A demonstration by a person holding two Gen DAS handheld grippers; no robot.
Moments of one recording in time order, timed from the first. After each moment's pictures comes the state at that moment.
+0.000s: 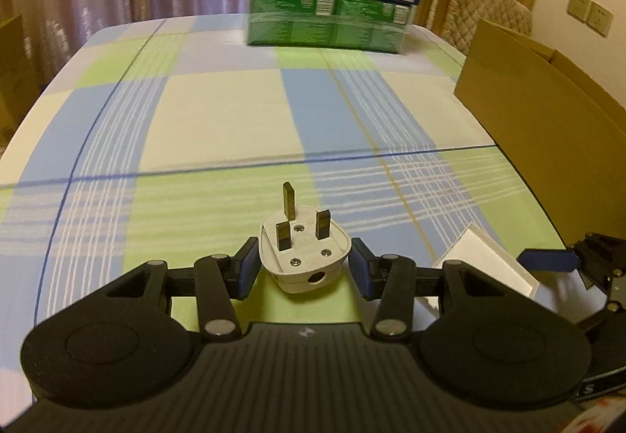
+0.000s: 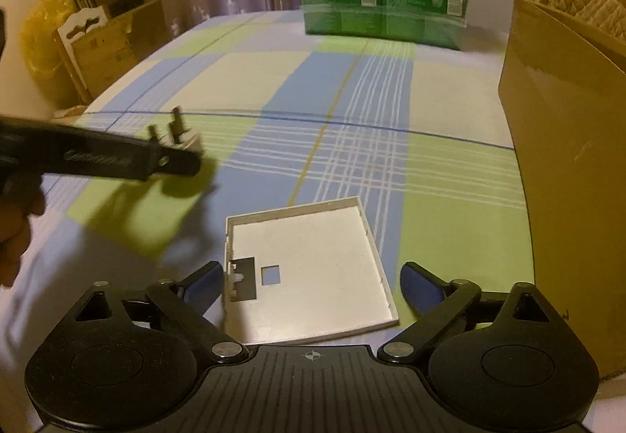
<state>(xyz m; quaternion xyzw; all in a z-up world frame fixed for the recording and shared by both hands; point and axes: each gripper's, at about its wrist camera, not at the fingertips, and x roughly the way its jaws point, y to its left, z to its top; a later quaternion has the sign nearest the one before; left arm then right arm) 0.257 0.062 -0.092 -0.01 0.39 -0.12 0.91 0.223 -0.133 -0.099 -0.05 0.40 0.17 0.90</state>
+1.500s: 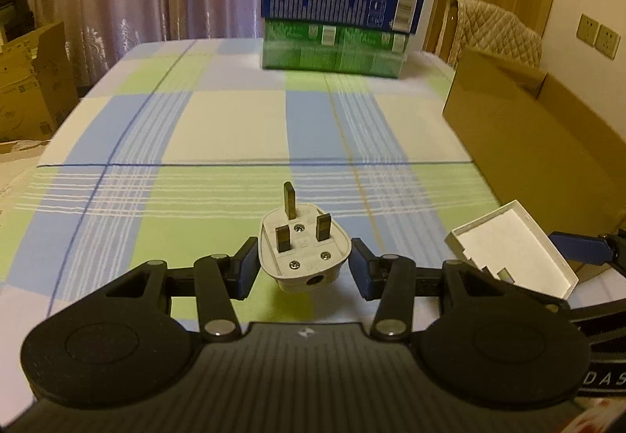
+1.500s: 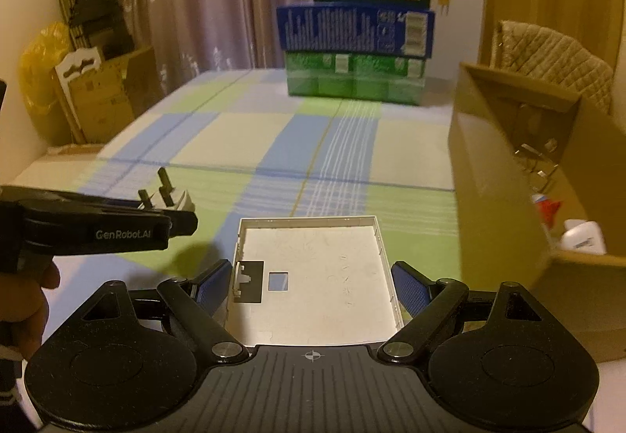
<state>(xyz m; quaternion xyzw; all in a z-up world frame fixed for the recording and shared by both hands) 0.190 0.026 -0.047 -0.02 0.37 -0.07 0.93 0.160 -0.157 -0.018 -0.02 0.34 0.14 0.93</state>
